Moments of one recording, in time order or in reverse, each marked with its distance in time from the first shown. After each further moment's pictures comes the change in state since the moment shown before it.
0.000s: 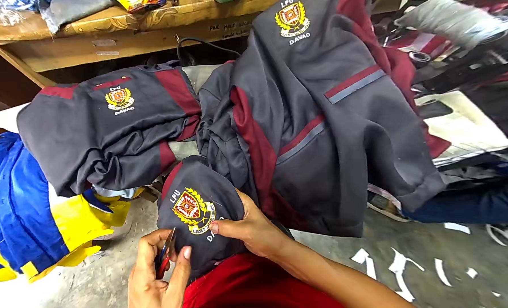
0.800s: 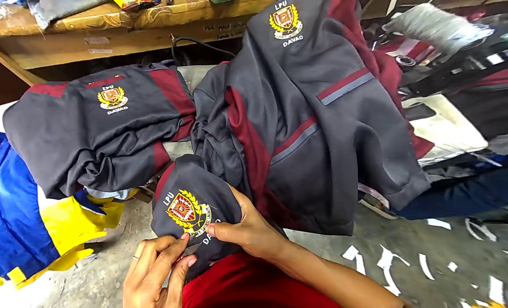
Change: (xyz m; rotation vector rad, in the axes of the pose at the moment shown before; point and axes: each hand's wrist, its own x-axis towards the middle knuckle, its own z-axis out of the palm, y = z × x) left_hand 0.001 -0.012 -0.001 0.217 -0.051 0.239; right_hand -0.001 -0.007 0.000 -0.111 -0.020 -0.077
